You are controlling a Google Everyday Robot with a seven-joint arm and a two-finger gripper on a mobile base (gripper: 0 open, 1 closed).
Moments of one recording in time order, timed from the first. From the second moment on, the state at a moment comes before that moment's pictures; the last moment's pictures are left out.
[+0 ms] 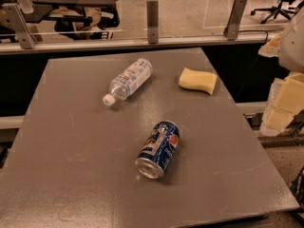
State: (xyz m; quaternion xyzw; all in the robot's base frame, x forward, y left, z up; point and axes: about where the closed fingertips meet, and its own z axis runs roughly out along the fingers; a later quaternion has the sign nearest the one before) arm 0.438 -0.217 0.976 -0.60 0.78 -0.03 0.16
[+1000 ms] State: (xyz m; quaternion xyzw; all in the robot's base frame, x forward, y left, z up) arm 0.485 -0.160 0.975 -0.65 0.73 -0.01 0.19
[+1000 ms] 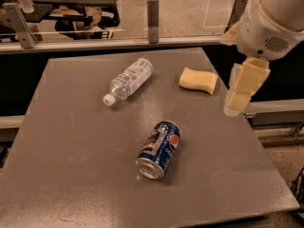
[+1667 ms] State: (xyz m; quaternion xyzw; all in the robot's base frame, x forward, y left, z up) arm 0.573 -0.060 0.958 -0.73 0.64 0.04 0.23
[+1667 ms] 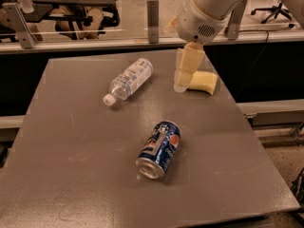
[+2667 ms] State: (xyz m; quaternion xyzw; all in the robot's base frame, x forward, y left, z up) arm 0.635 0.063 0.907 -0.85 0.49 0.07 0.20
